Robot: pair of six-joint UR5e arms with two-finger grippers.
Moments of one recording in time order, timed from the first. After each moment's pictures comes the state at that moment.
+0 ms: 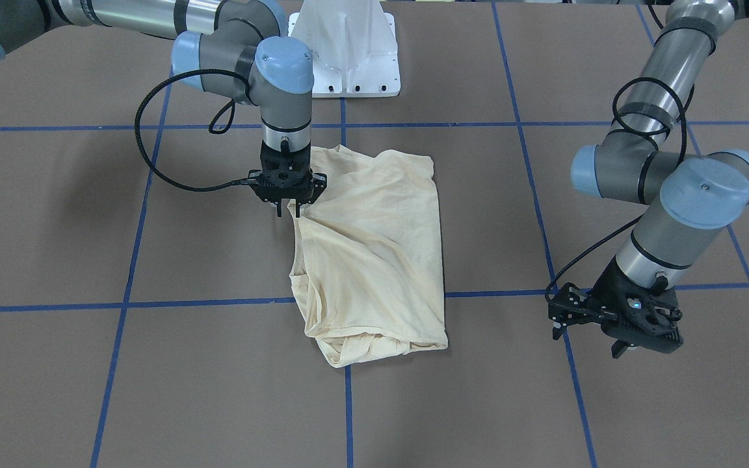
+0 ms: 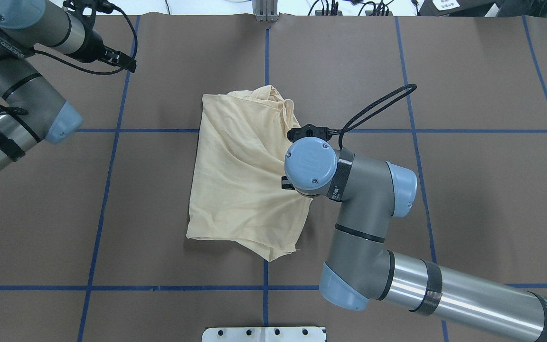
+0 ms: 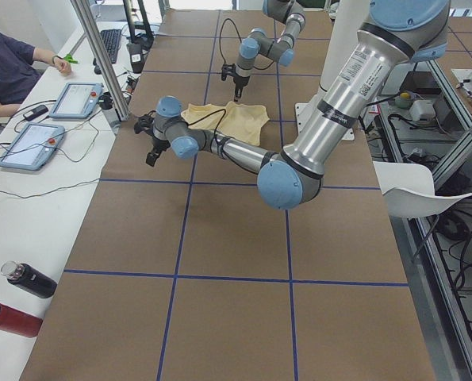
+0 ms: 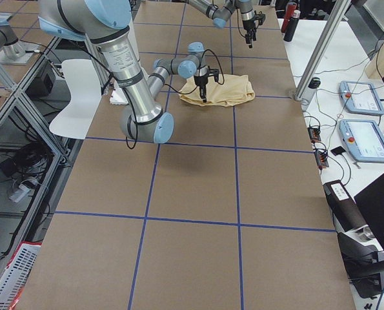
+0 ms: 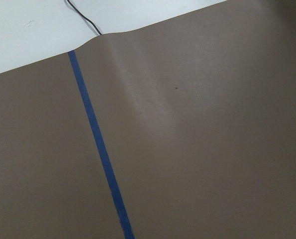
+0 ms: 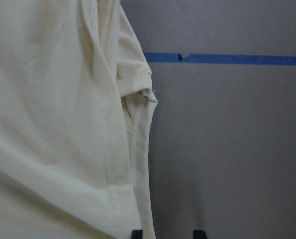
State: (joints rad) left arm -1.00 -2.15 -1.27 -2.20 -2.00 -0.58; right arm 0.46 -0.91 1.66 -1.62 1.63 1.25
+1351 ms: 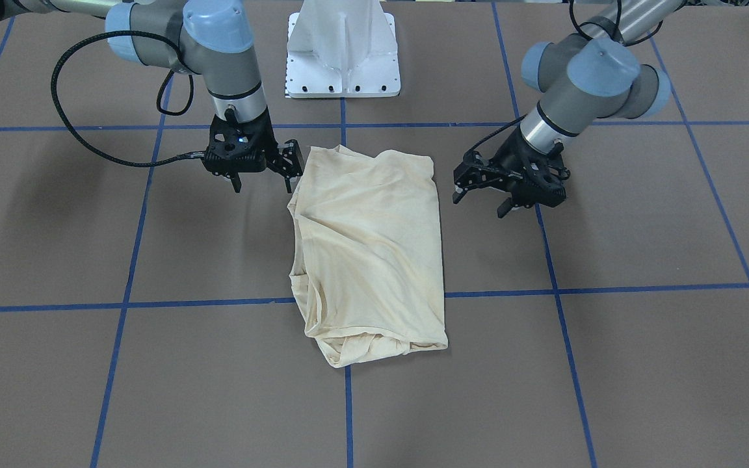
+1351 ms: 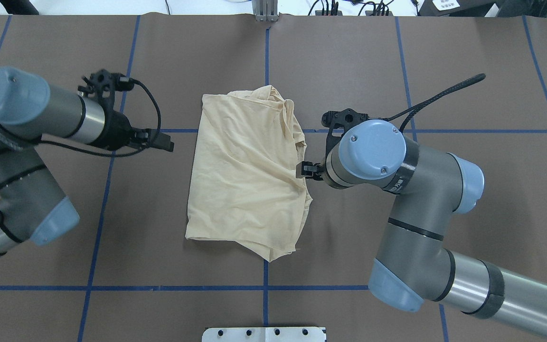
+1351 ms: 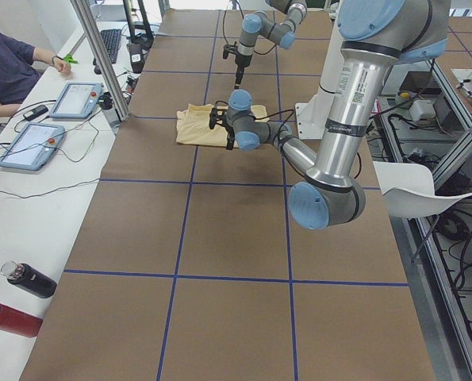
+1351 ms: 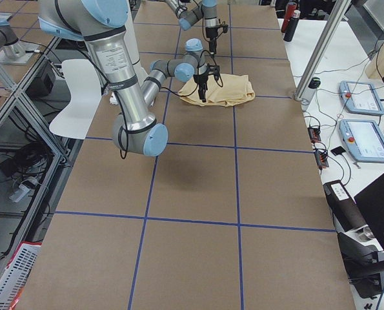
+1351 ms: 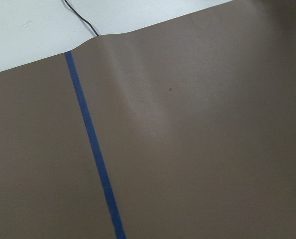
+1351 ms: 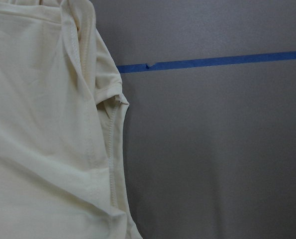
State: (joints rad) left arm -0.57 -1.86 -1.78 -2.19 -1.91 -1.27; right arm 0.50 -1.07 1.89 -1.56 1.71 1.30
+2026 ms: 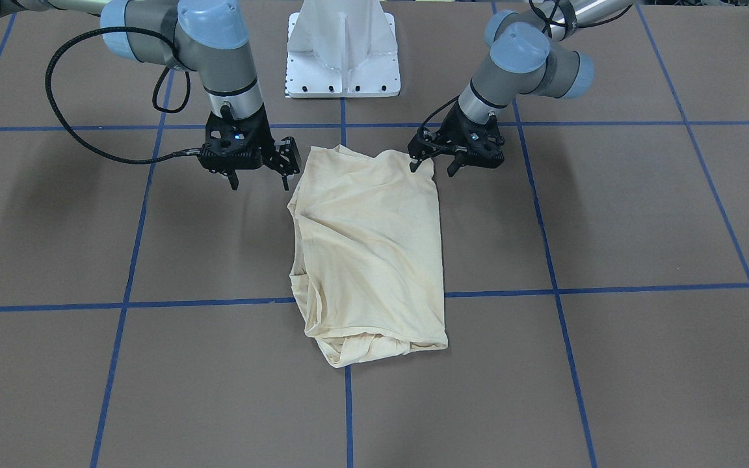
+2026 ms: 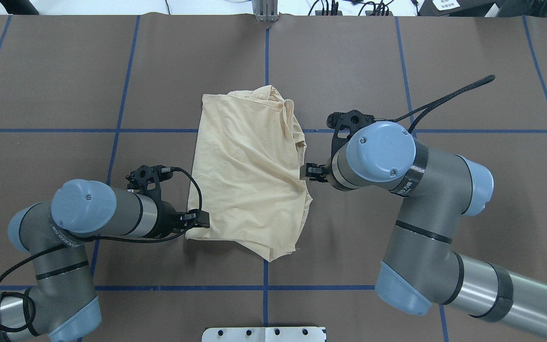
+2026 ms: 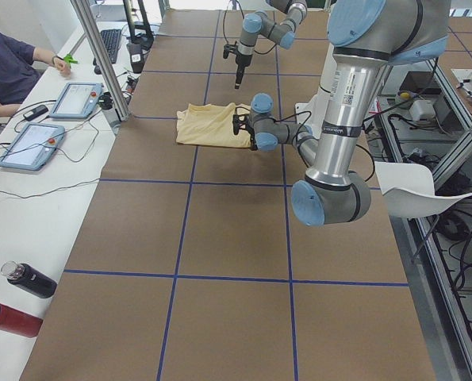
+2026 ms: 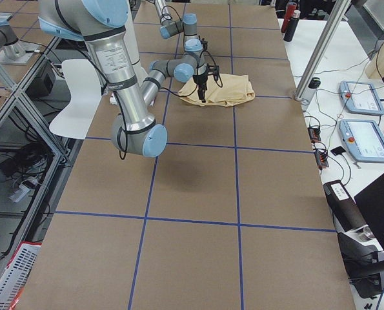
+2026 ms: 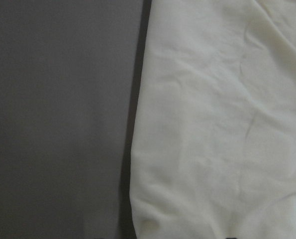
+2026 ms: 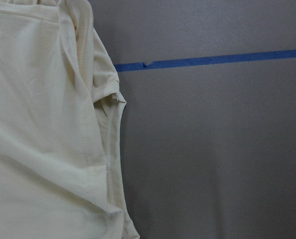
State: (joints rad) left arm -0.41 -1.86 -1.78 -2.19 -1.84 -1.48; right arm 0.49 -1.08 1.89 -1.56 1.71 1.30
